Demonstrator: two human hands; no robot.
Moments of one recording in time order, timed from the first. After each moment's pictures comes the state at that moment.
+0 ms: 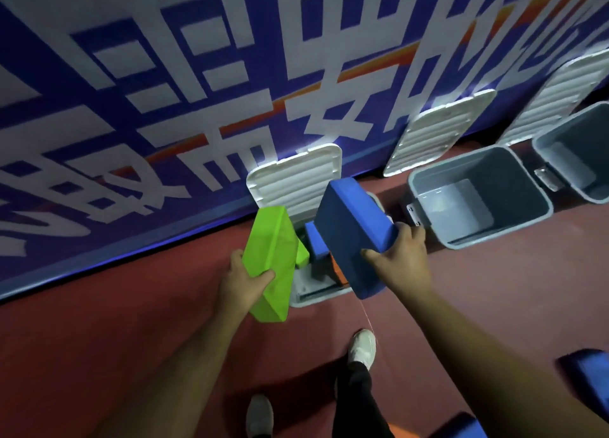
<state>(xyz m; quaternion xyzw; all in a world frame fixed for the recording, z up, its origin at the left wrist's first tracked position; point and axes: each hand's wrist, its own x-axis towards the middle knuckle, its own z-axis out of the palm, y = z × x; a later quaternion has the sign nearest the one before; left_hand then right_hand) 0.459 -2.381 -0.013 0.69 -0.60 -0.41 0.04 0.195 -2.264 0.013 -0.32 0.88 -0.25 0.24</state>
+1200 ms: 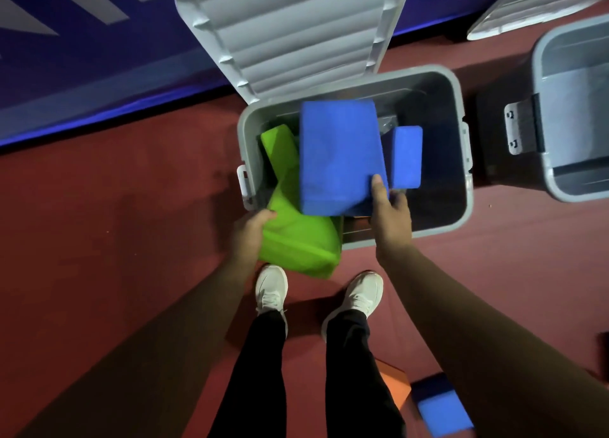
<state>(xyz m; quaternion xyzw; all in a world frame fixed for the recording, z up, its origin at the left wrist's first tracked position) 0.420 -2.414 -0.387 0.77 -0.25 -0.58 0.07 0.200 -2.353 -0.360 0.05 0.80 -0.39 0.45</state>
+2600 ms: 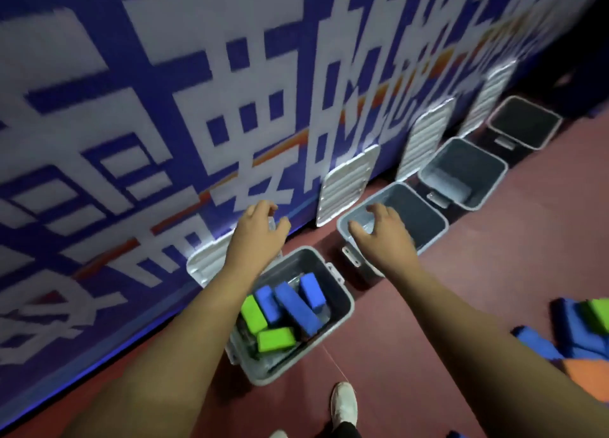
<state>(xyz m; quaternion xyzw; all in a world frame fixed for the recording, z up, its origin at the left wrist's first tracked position) 0.265 -2.438 0.167 0.38 -0.84 -0.35 0.15 0.113 -2.268 0.171 -0.27 0.91 -0.28 0.12</state>
